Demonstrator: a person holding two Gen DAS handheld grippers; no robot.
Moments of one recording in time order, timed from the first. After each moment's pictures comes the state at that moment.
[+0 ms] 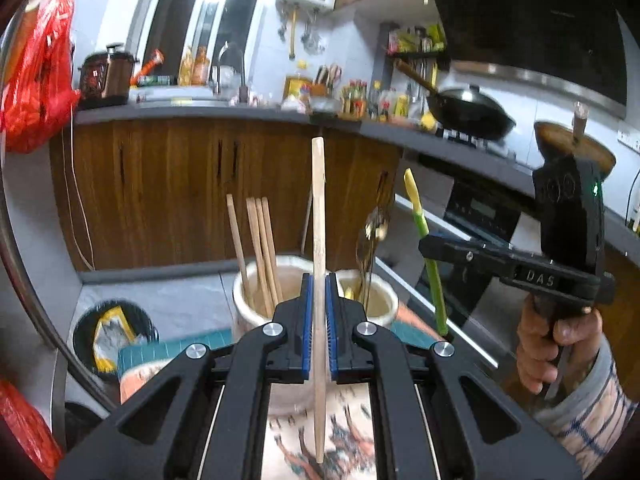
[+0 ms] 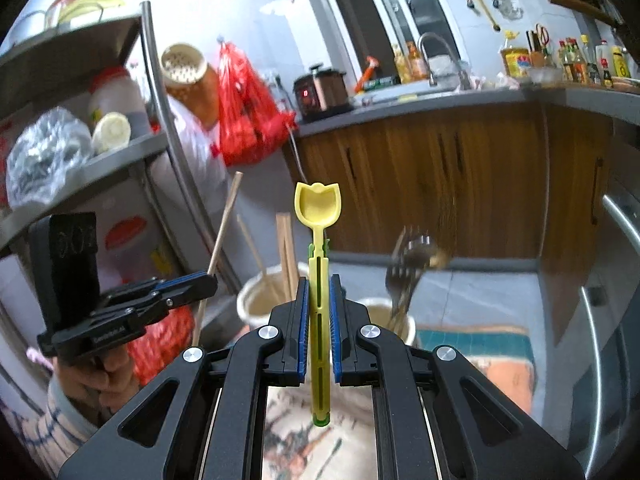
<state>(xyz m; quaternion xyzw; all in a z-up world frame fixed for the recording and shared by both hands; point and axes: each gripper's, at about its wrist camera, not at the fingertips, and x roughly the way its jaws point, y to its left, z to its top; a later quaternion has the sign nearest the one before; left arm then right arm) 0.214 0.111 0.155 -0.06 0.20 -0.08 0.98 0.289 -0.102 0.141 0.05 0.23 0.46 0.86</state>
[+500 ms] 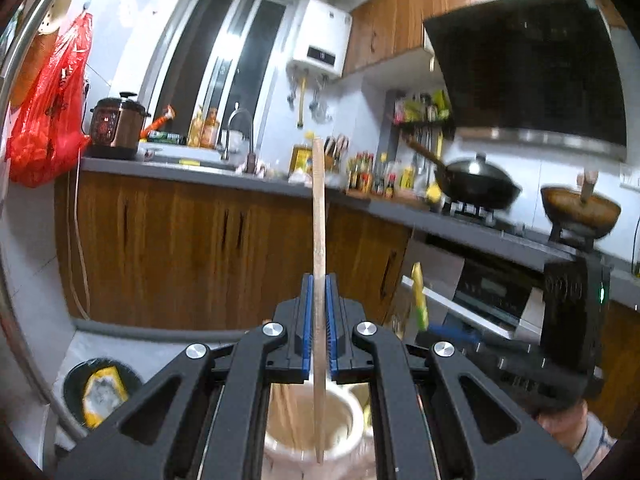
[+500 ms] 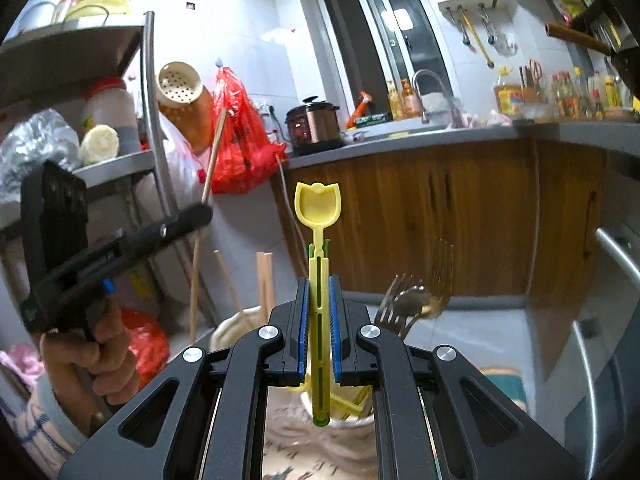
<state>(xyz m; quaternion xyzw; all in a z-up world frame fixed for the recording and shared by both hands) 0.250 0.128 0.187 -0.09 0.07 -0.06 0.99 0.301 -0.084 0.134 0.04 0.16 0.43 0.89</state>
